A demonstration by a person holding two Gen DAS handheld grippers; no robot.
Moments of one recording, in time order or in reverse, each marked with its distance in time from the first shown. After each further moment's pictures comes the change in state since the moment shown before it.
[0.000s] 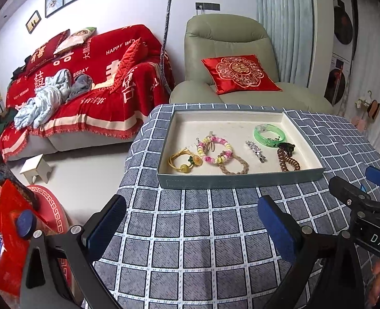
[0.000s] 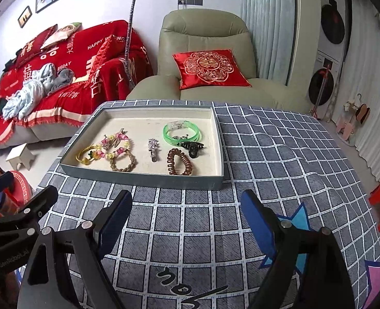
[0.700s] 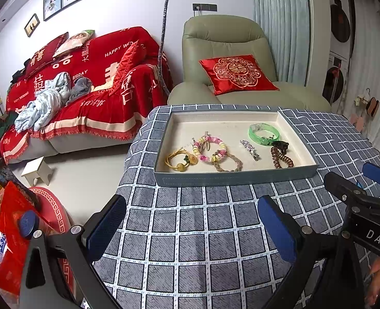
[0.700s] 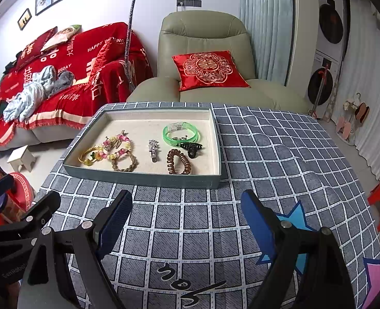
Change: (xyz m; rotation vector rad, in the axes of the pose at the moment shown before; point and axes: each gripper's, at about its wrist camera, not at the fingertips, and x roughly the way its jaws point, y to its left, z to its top) left arm -0.011 -0.008 -0.002 0.011 0.002 0.000; right arm -0.008 -0.003 -0.001 0.005 -0.005 0.002
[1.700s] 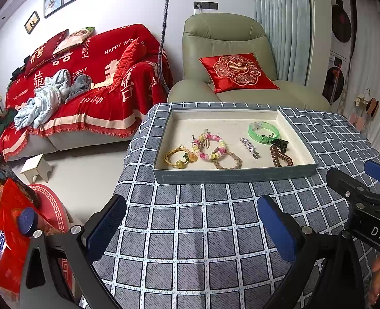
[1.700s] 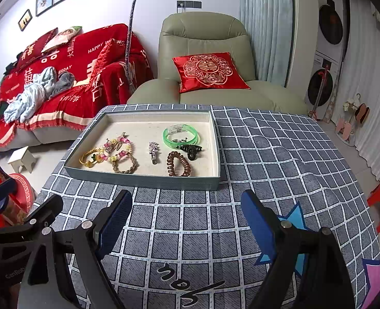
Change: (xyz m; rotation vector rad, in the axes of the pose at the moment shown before) left arm 0.000 0.000 0.000 -0.006 0.011 -0.002; right arm -0.003 0.000 0.003 0.000 -0.003 0.001
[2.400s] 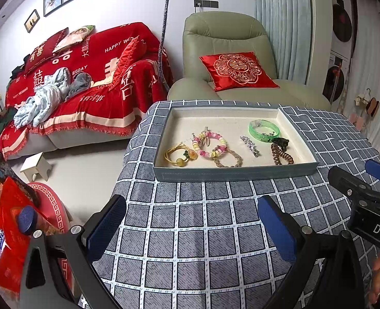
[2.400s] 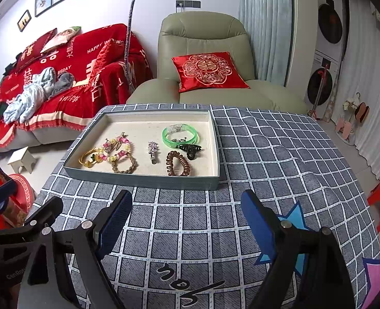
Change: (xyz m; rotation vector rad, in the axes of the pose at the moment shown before) left arm 0.002 -0.002 -0.004 -0.005 0.007 -0.004; right arm 0.000 0.000 0.000 0.000 -0.002 -0.001
